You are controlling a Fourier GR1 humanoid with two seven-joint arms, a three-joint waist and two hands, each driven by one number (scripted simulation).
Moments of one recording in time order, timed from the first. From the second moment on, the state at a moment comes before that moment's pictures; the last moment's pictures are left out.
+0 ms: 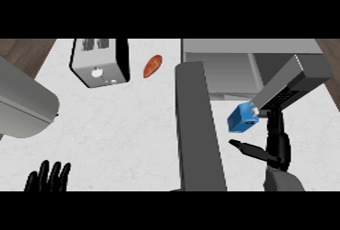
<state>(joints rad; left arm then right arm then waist) 0.64 0.05 -0.20 -2.02 0.20 -0.10 -0.48 -0.17 -0.05 -0.21 -0.92 -0.06 -0.17 -0.64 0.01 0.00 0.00</state>
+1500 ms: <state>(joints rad) 0.71 0.07 -0.24 -2.02 0.20 -0.10 -0.54 -0.42 -0.07 -0.29 -0.42 -0.09 -0.22 -1.00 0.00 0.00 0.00</state>
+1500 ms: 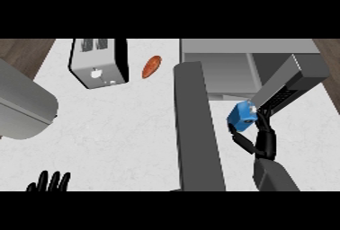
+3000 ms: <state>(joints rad) 0.70 0.09 -0.22 -2.00 0.24 -0.13 -0.55 -0.41 -0.12 -0.27 -0.39 -0.07 -0.16 -1.09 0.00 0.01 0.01</state>
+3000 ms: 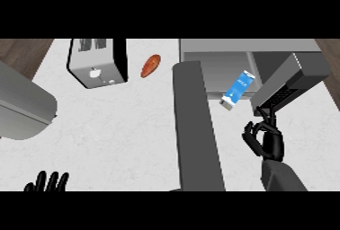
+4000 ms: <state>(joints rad) 0.79 0.10 -0.24 -2.03 0.24 -0.14 -0.59 0.00 -0.07 -0.01 -1.28 -0.14 0.01 -0.70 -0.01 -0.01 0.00</state>
